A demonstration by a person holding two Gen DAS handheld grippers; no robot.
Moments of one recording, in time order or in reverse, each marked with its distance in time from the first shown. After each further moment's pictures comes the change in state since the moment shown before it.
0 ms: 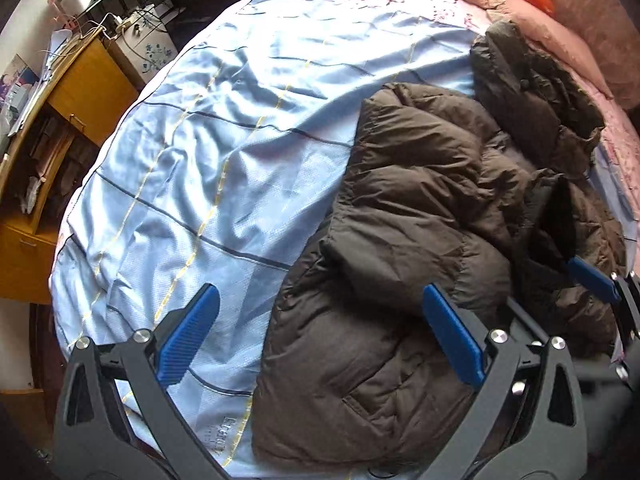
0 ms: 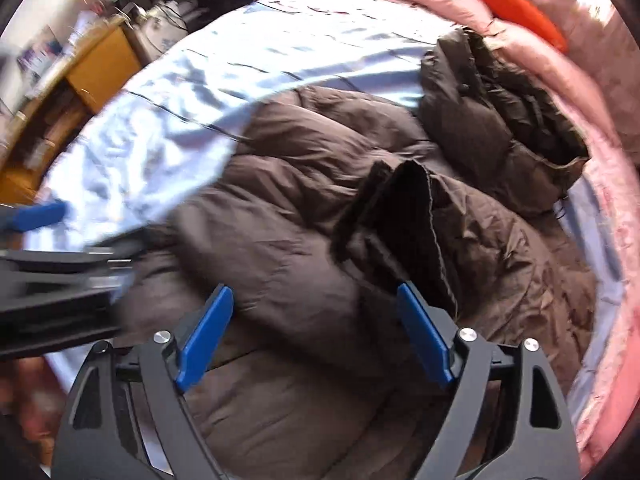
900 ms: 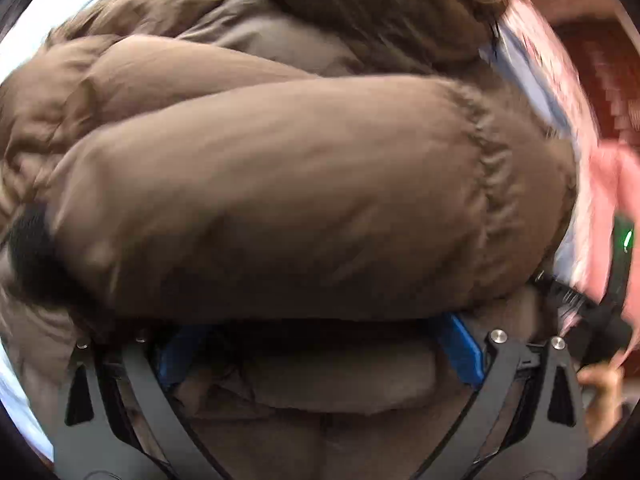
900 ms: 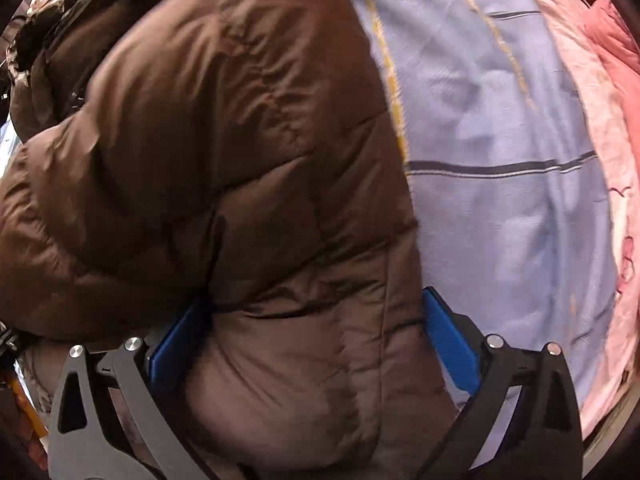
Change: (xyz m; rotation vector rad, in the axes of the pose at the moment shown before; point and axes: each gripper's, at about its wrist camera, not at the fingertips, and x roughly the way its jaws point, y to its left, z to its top) left arm 0.123 -0.240 -0.009 0.280 0.259 -0.293; right arm 0.087 -0.352 -0.146 0.715 0.238 -0.156
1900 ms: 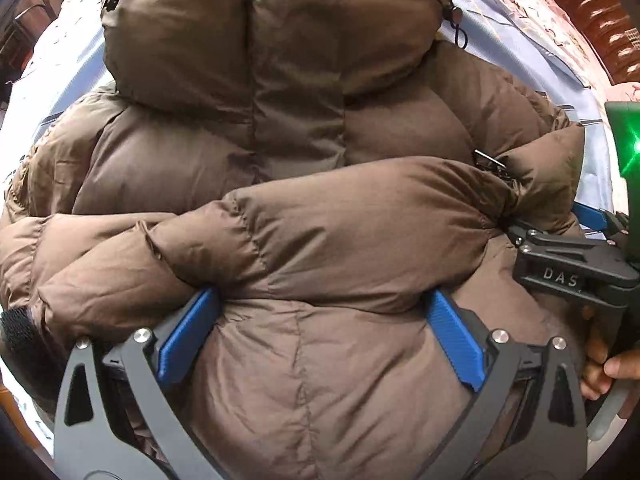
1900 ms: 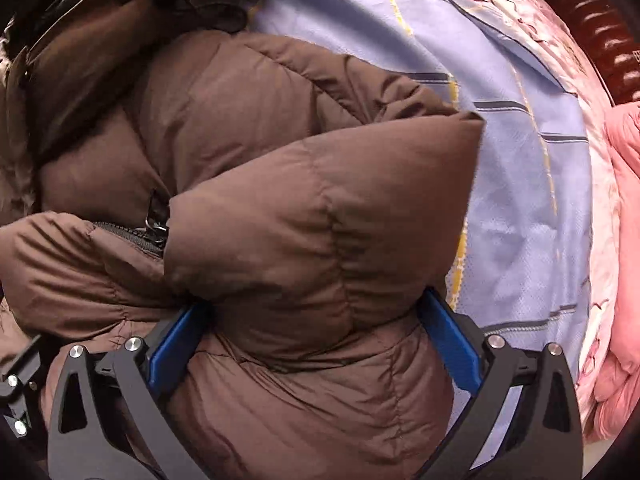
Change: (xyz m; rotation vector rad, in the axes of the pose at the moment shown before) left arm 0.028 -0.075 0.060 0.182 -0.053 0.137; right arm 0.014 0.067 0.061 -0.158 -0.083 -0.145
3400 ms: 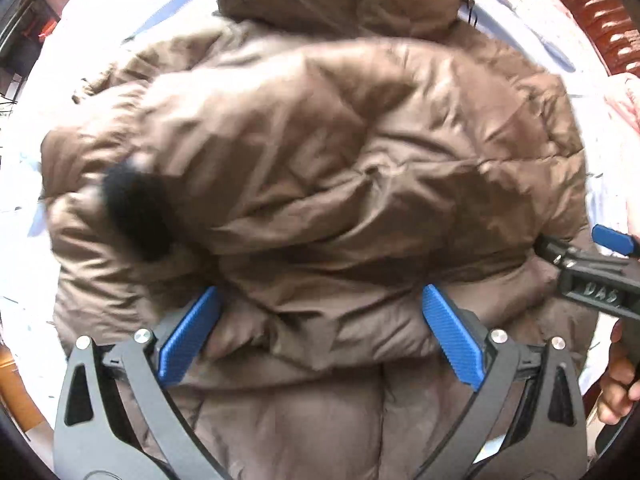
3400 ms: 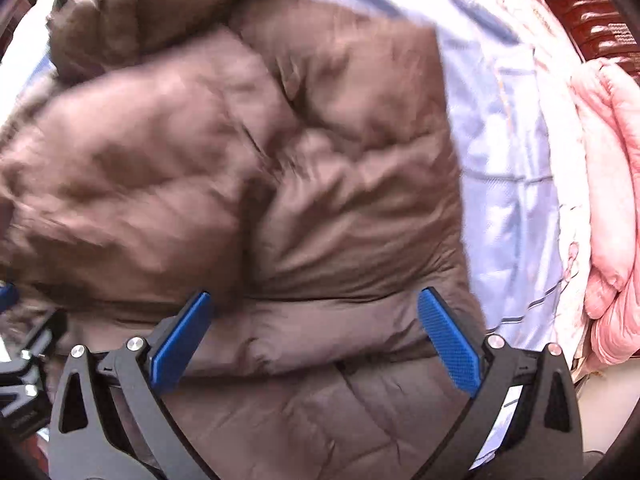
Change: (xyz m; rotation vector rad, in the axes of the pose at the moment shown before) left arm -0.075 0.078 -0.079 -0.033 0.050 -0.008; right arm -0.096 0.073 -0.069 0.049 0.105 -0.033
